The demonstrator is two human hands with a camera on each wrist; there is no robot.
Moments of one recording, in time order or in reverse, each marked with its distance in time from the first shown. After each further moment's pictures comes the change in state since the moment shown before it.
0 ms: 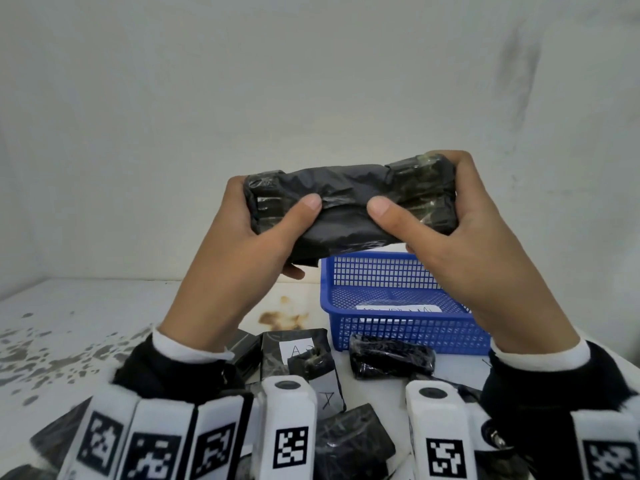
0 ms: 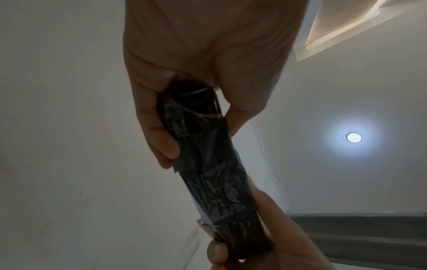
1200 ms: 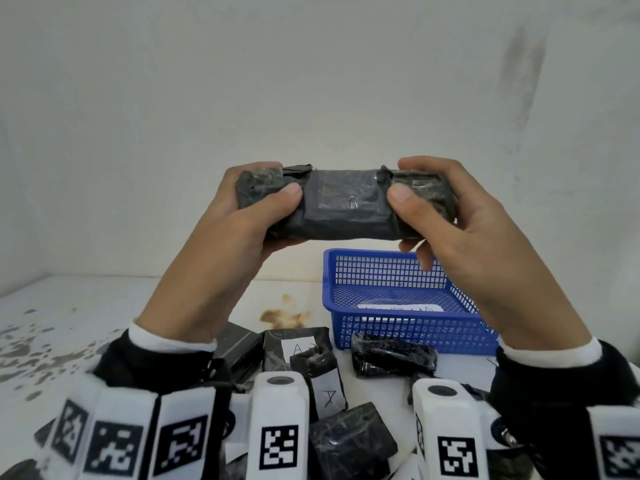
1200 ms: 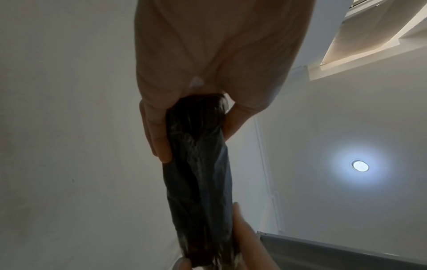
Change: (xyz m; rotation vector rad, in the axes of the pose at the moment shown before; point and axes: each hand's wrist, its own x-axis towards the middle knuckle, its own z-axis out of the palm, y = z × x) left_hand 0.005 0.003 -0.009 -0.318 -0.062 -0.064; right_hand 0.004 0.006 -0.003 0.028 0.004 0.079
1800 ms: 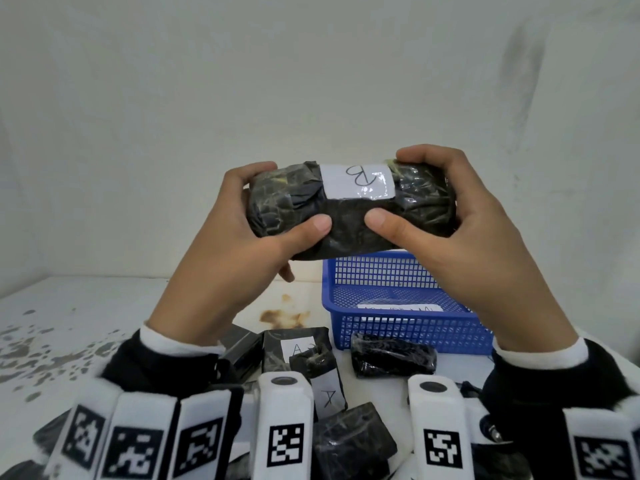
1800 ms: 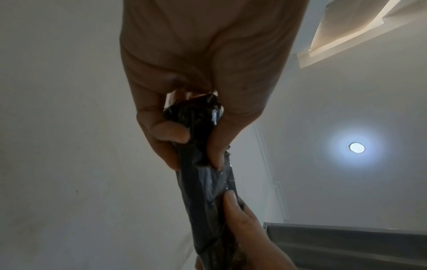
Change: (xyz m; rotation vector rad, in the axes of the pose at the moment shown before) left_hand -0.007 -0.001 0.002 0.311 0.014 0.049; right_hand -0.005 -0.004 0.003 -0.076 0.016 -0.139
